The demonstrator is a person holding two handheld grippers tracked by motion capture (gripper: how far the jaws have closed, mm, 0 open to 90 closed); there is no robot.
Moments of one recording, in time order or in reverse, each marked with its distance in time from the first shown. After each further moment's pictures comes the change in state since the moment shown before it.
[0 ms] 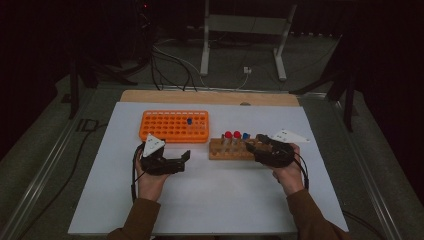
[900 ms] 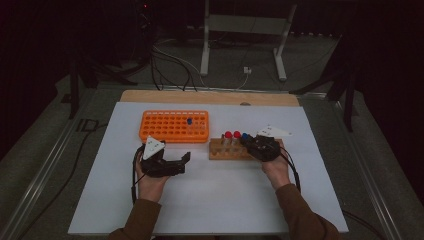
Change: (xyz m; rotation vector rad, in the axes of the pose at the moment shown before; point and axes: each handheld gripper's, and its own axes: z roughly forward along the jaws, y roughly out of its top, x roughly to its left) left arm -0.002 -0.004 -0.001 -0.004 0.004 -0.007; right arm 0.002 -0.002 0.043 0.053 -0.005 -0.005
